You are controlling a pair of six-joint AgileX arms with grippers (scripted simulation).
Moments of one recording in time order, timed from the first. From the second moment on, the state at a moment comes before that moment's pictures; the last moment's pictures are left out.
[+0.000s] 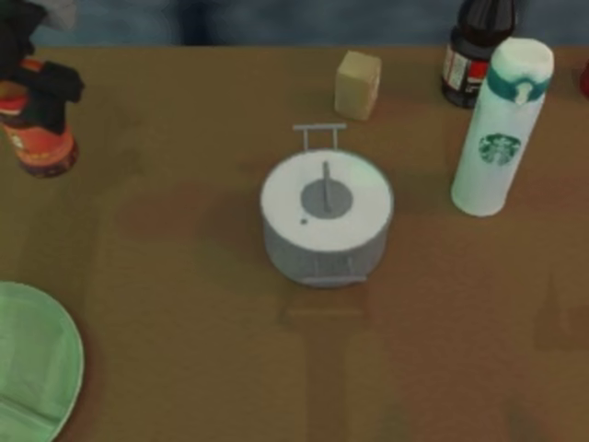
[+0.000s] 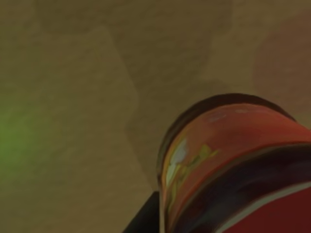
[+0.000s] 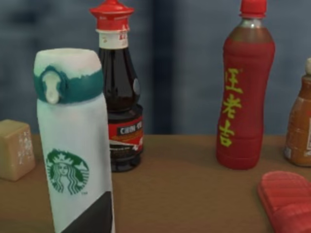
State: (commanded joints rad) left arm 0.00 2.06 1.85 -1.18 0.09 0.42; right arm 0.00 0.00 0.00 0.00 0.00 0.00
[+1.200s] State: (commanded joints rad) left arm -0.31 2.00 1.56 -0.94 -0.06 -0.29; right arm 0.00 0.00 0.00 0.00 0.00 0.00
